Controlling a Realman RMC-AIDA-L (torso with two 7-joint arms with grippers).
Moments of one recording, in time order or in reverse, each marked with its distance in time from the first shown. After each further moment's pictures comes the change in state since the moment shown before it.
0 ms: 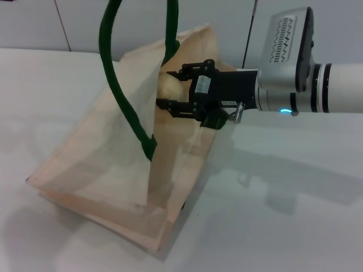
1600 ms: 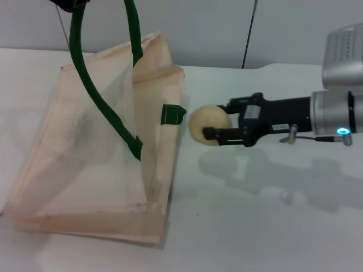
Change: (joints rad) left arm 0.030 0.006 -0.078 -0.052 0.098 0.013 0.043; right arm -0.174 -0.008 -0.060 -0.258 -0.150 0.223 0.425
